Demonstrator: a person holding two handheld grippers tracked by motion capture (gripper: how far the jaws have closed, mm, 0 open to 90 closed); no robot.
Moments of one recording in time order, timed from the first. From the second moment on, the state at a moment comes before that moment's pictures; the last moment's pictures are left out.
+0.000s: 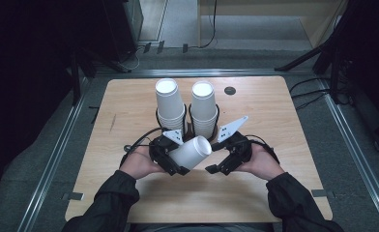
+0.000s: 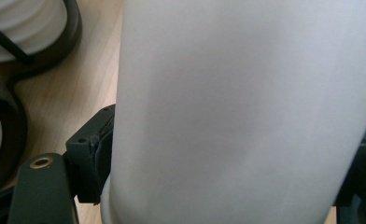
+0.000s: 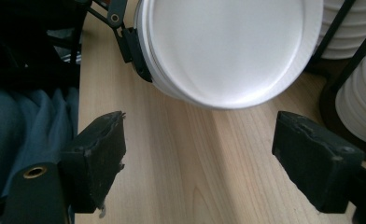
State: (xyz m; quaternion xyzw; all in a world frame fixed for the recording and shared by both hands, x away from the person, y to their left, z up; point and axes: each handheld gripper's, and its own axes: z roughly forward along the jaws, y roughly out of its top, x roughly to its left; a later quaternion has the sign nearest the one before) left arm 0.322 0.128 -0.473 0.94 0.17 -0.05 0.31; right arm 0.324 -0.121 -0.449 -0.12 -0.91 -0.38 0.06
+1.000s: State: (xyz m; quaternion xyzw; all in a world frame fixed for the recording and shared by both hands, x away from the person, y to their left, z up) left arm 0.313 0.089 -0.495 0.96 0.10 -0.09 0.23; right arm 0.319 -0.096 -0.465 -0.07 -0.94 -0.33 0.08
